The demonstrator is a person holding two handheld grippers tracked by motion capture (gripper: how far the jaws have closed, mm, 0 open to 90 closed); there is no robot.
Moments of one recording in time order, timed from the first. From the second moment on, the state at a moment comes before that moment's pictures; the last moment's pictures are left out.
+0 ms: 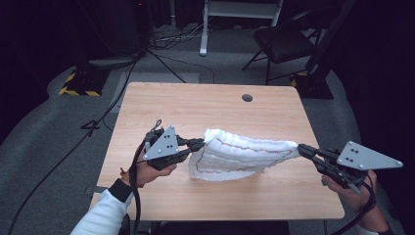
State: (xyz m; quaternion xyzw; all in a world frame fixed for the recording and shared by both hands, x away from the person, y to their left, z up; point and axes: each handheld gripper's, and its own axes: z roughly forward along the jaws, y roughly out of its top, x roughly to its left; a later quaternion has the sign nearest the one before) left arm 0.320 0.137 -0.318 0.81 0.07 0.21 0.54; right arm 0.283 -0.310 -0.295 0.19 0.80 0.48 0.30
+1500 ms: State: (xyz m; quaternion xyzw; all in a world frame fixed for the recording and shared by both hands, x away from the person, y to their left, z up) left arm 0.502 0.137 -0.461 0.85 0.34 0.17 0.36; right arm 0.518 -0.234 -0.432 0.34 0.84 0.35 0.23
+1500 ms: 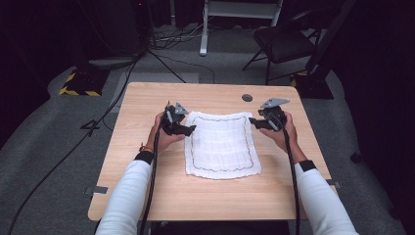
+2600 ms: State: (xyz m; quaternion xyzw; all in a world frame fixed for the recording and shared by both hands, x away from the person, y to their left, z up) left arm 0.412 0.129 -0.490 0.91 0.26 0.08 0.31; right arm 0.410 -0.266 -0.484 0.30 0.89 0.29 0.18
